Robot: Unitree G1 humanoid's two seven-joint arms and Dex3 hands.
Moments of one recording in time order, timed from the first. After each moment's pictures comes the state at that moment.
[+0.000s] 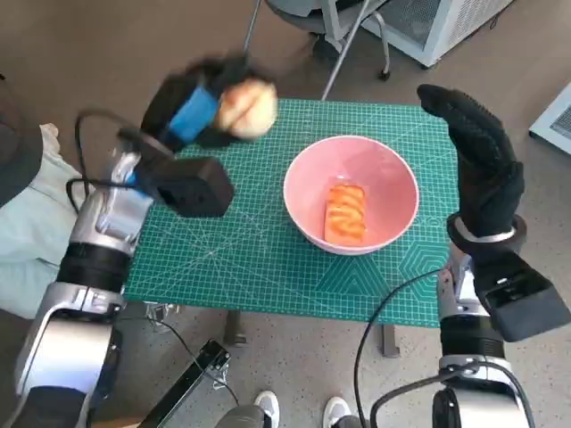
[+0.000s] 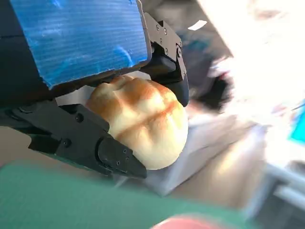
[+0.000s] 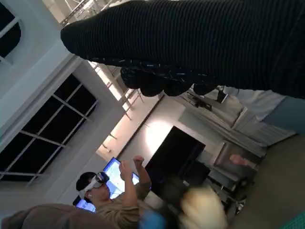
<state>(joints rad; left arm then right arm) -1.04 0.45 -0.22 0.69 0.42 -0.44 -0.08 -0.75 -0.17 -0.16 0.73 0.24 -1.05 0.40</state>
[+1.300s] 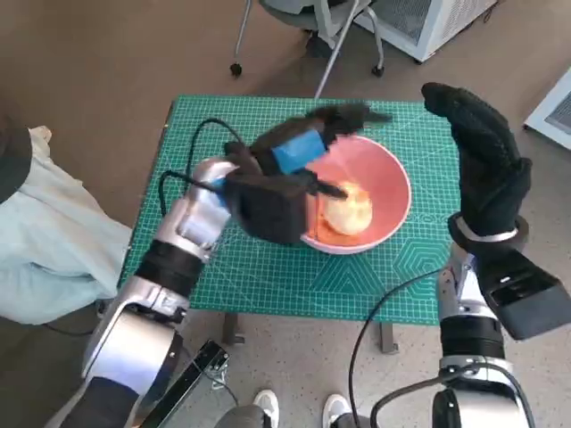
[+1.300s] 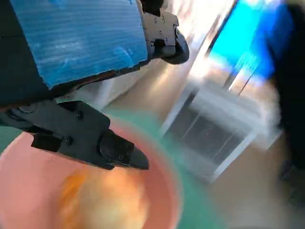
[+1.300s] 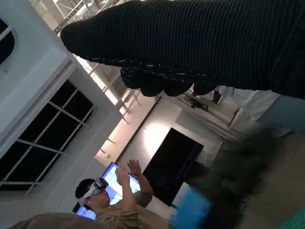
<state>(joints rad) -1.04 0.22 -0.20 0.82 0.24 -0.54 -0.32 -0.75 -0.18 -0.18 0.72 0.28 -1.02 0.42</state>
